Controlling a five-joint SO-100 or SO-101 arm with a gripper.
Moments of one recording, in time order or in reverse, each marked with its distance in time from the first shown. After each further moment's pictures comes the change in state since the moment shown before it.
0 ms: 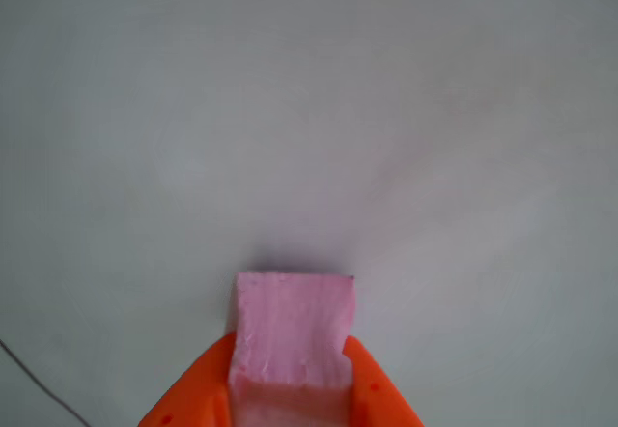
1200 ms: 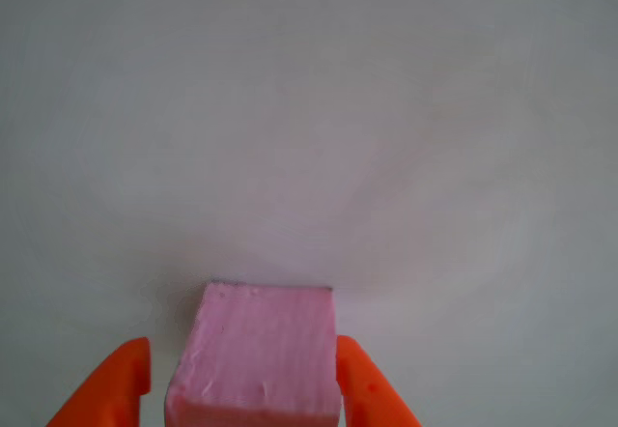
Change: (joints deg) arm -0.6 -2.1 0.7 0.4 -0.7
